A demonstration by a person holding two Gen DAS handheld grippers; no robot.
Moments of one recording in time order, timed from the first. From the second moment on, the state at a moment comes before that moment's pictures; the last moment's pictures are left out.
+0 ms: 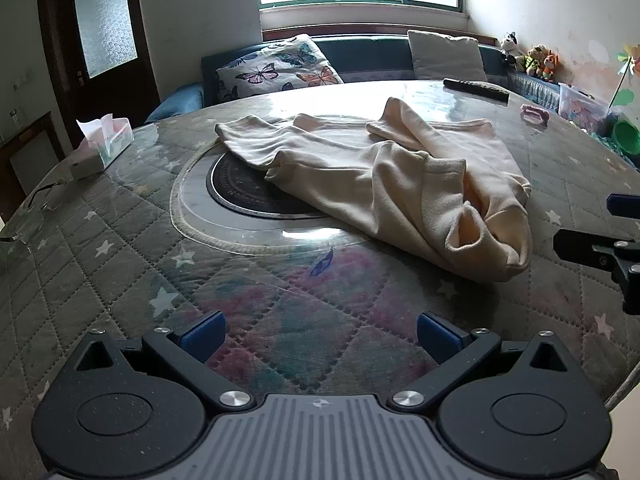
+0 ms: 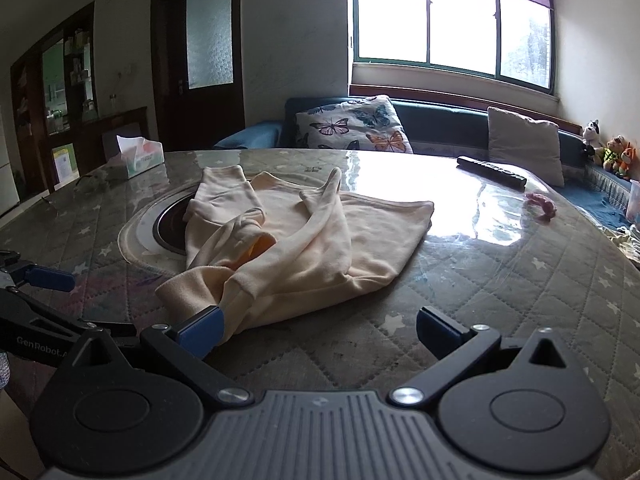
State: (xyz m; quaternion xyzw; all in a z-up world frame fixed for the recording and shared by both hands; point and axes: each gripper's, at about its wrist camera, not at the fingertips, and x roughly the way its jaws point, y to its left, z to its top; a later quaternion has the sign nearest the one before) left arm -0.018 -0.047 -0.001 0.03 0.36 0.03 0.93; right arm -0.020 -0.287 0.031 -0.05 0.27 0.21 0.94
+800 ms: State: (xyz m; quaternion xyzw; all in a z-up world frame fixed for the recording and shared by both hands) left arm -0.085 -0.107 0.021 0.03 0.38 0.05 0.92; right arm -0.014 -0.279 0.021 -0.07 0.31 0.22 0.92
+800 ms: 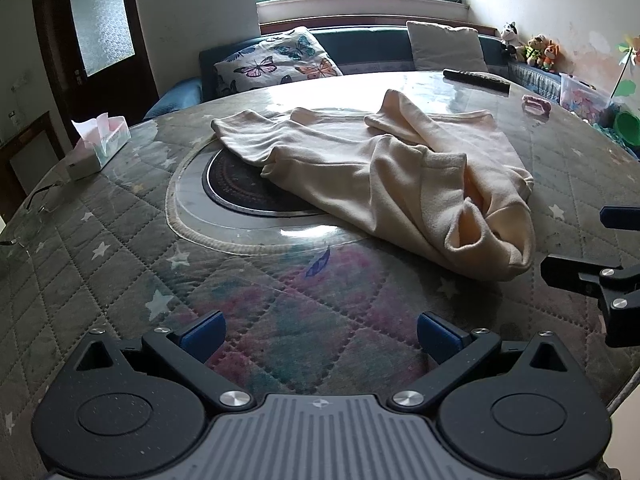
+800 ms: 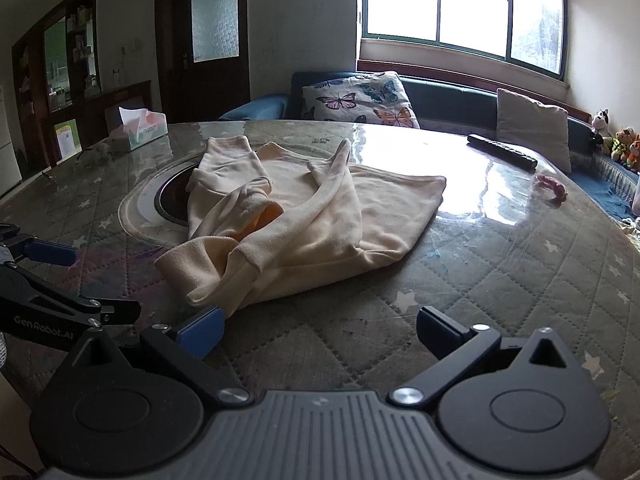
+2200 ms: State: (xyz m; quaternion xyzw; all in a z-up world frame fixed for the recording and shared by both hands) left arm -0.082 -0.169 0.071 0.02 0.35 0.08 0.93; right arm 0.014 -0.277 0.040 -0.05 0.31 0.27 0.91
